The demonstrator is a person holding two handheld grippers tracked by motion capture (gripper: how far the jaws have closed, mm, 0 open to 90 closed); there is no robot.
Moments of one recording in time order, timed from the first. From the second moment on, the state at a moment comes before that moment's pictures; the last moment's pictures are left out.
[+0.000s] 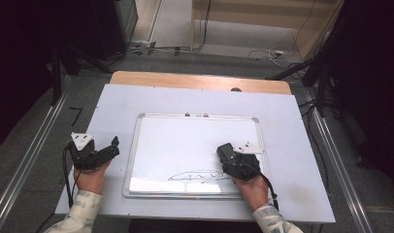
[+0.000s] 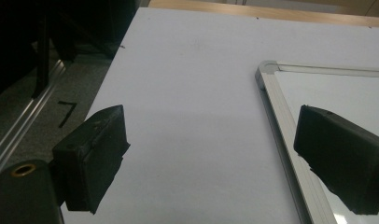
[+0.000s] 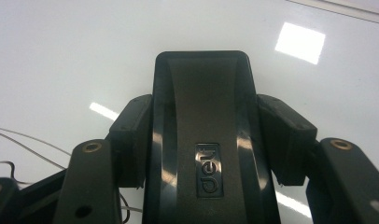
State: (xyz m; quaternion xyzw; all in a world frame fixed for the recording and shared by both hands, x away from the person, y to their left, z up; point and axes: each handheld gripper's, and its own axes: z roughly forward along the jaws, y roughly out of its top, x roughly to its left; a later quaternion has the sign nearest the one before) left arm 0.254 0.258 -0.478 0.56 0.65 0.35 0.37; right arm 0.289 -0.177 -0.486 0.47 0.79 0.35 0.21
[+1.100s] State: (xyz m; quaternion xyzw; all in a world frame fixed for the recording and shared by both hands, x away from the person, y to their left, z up) left arm 0.256 0.255 -0.478 0.57 0.65 0.35 0.37; right arm 0.289 -0.168 -0.492 0.43 0.81 0.34 0.20
